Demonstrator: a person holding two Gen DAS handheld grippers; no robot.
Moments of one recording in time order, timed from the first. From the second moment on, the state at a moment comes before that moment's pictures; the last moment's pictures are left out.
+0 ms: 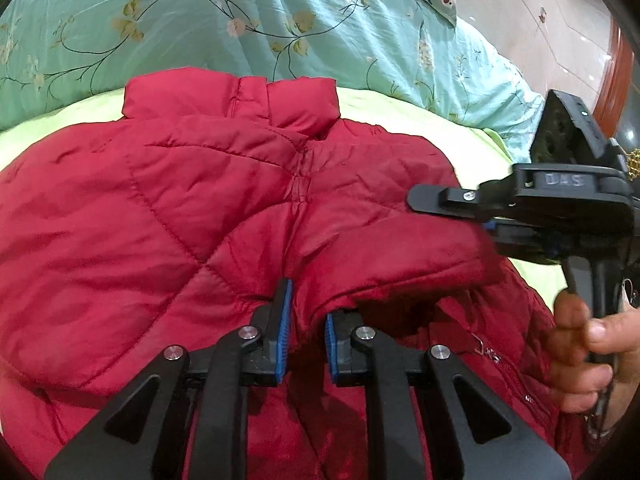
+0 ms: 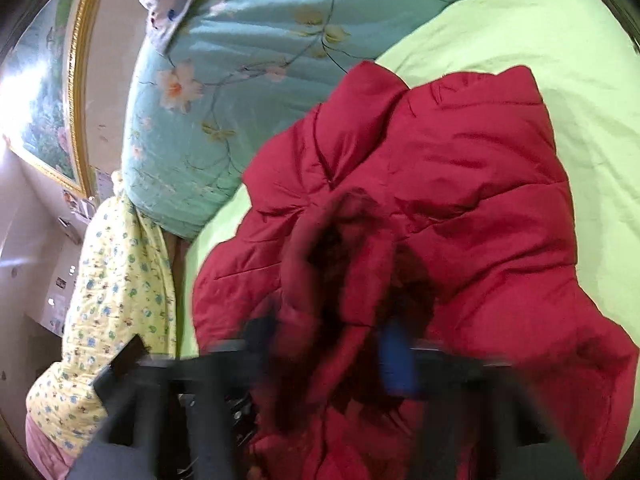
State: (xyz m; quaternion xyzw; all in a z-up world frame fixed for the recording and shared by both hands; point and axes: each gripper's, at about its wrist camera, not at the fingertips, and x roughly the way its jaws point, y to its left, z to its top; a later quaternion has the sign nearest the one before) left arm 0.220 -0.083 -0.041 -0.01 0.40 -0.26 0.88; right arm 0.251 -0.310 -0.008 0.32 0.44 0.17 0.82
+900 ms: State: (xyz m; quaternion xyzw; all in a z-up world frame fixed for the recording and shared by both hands) left arm 0.278 0.029 -0.058 -0.15 0.46 -0.22 0.84; right arm 0.238 -0.334 0.005 0.21 0.42 0.08 0.88
